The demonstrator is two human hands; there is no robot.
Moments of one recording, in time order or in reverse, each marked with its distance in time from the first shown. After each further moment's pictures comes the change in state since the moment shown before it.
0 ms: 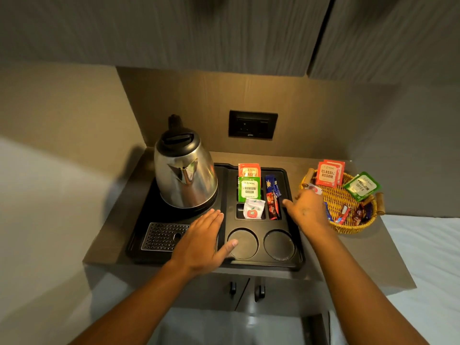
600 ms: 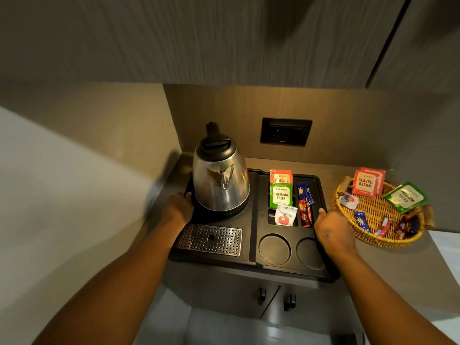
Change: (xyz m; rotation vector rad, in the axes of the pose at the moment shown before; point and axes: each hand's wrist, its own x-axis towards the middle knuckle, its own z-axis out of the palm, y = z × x) left_hand 0.053 -0.133 -0.066 0.100 0.024 -0.725; right_hand -0.017 0.008 0.035 -0.003 0.107 0.021
